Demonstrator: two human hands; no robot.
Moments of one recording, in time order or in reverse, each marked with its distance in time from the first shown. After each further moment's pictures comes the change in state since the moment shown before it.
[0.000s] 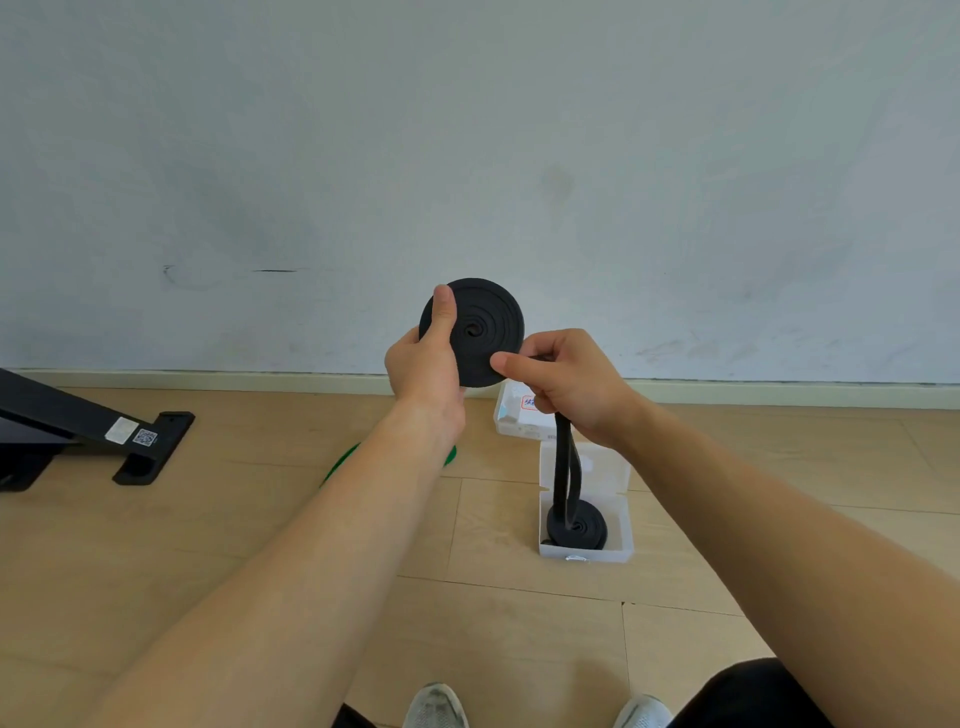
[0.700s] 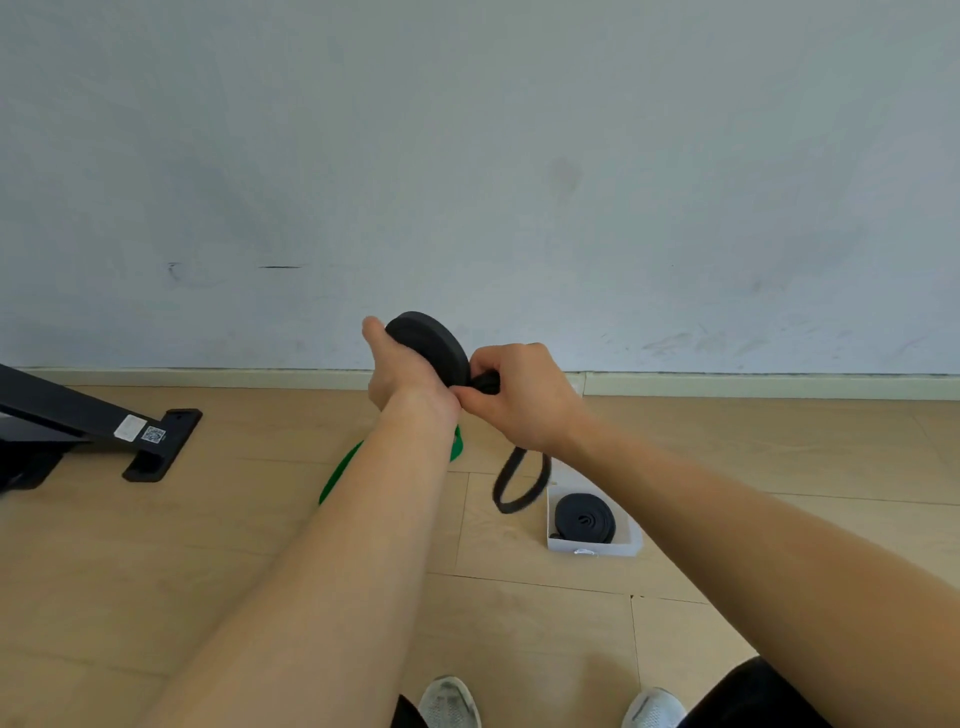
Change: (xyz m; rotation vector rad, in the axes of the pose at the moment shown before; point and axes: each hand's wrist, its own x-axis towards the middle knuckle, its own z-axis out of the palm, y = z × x) left_hand 0.009 0.007 -0.011 -0.226 0.362 -0.321; right_hand 0.003 0.004 0.049 -0.591 0.006 -0.227
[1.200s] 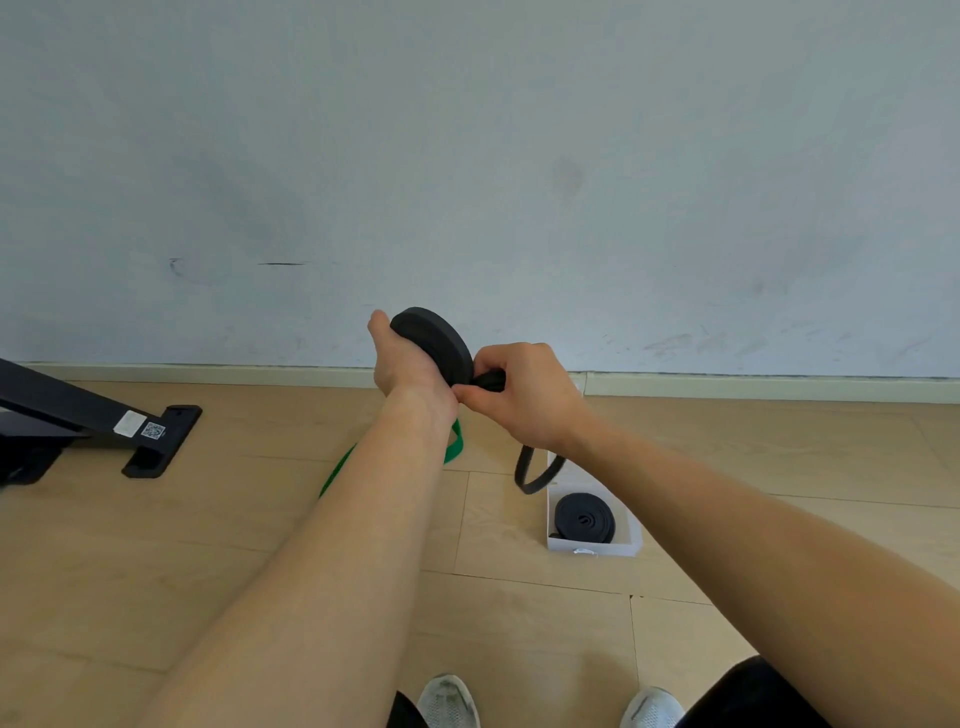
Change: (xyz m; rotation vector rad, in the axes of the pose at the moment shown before) left_hand 0.013 0.000 0.001 0.002 -0.103 0.003; right_hand 0.002 0.005 0.003 0.010 0.006 -0.003
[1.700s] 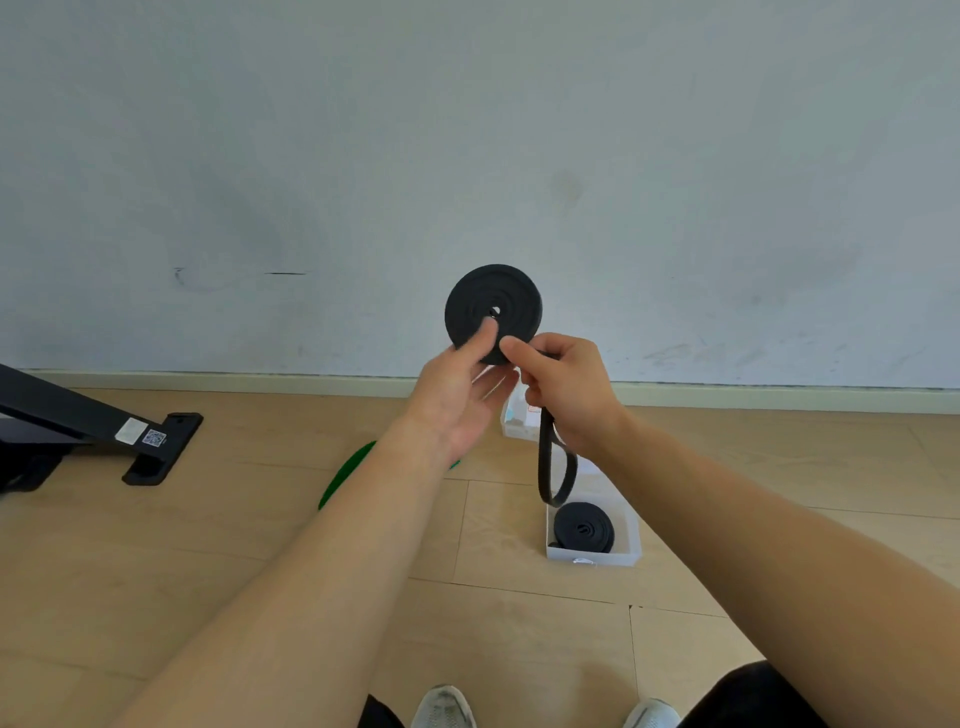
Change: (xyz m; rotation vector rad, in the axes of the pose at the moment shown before) left_hand -0.011 -0.016 -0.013 0.235 -0.615 -0.022; right_hand -0.001 0.010 -0.019 0.757 0.240 0.303
